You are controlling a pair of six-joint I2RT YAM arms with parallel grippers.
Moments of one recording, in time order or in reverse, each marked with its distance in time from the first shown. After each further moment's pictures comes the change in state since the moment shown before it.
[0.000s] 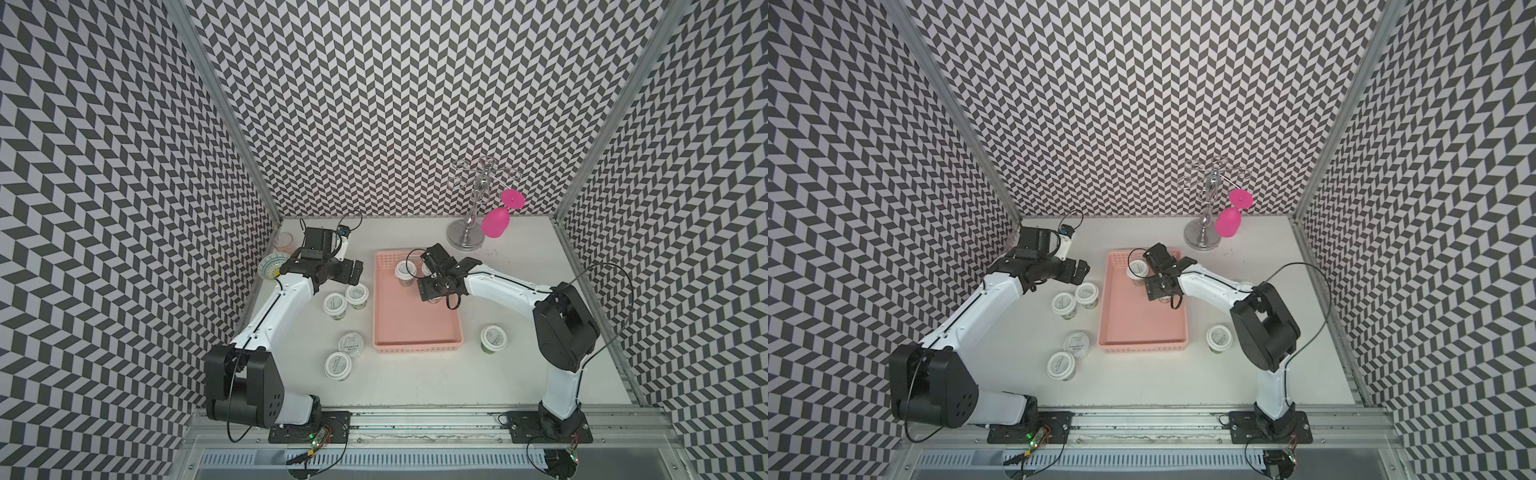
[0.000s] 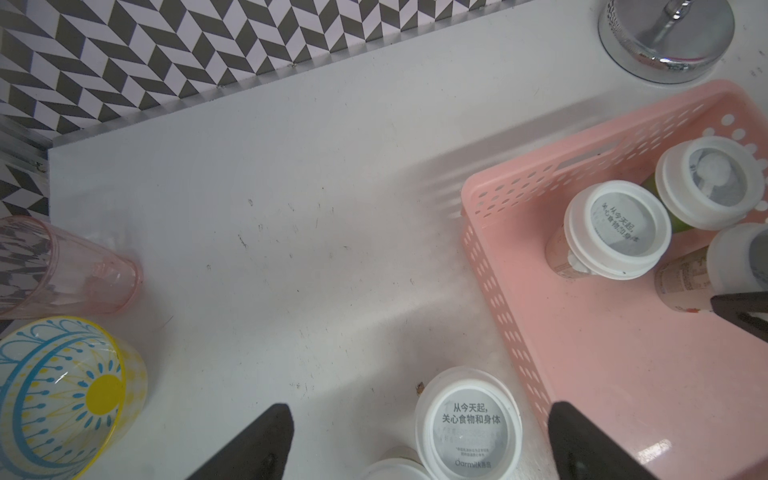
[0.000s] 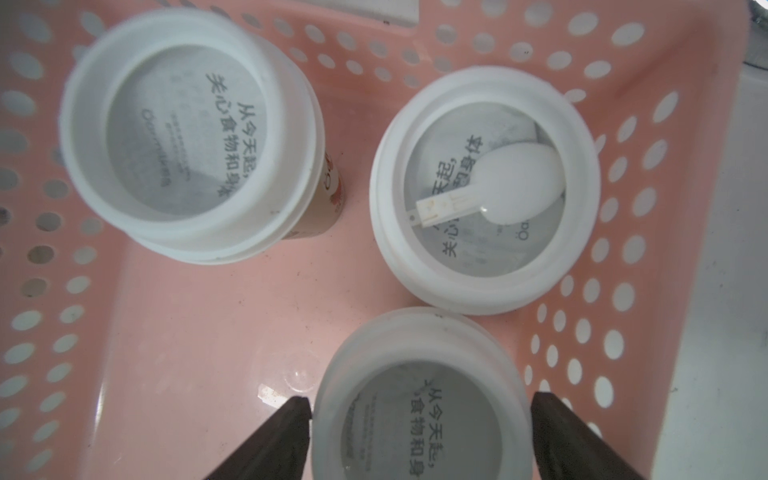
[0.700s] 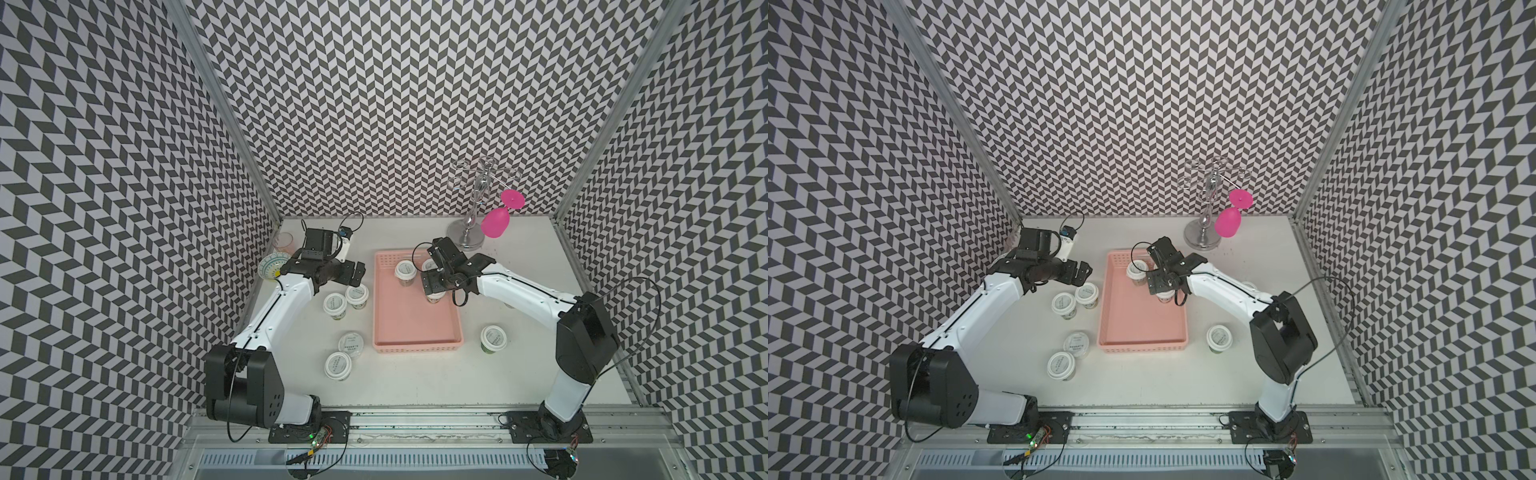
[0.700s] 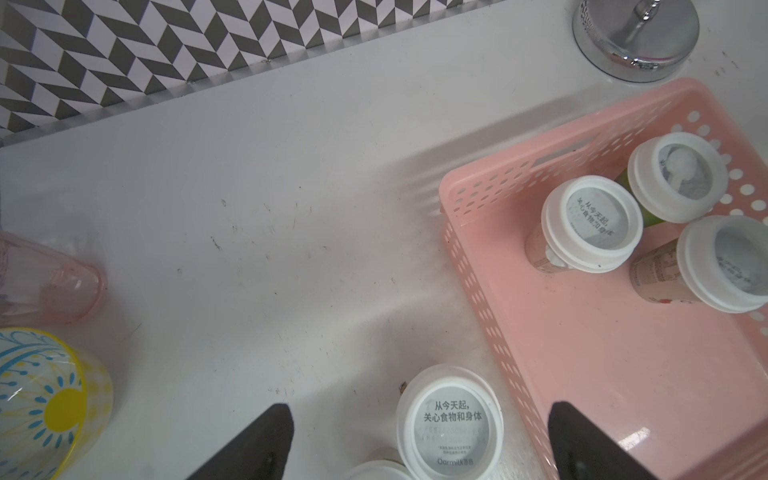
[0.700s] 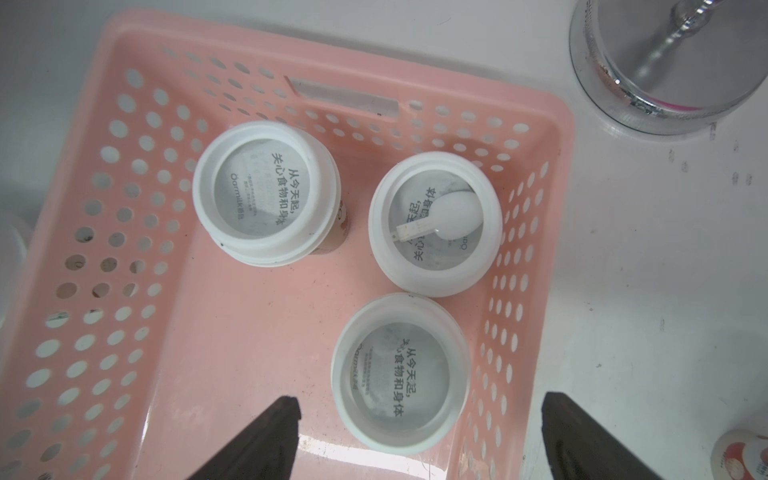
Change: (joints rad) left arm 0.000 0.000 -0.013 -0.001 0.054 0.003; right arm 0.000 -0.133 0.000 -0.048 0.055 -0.013
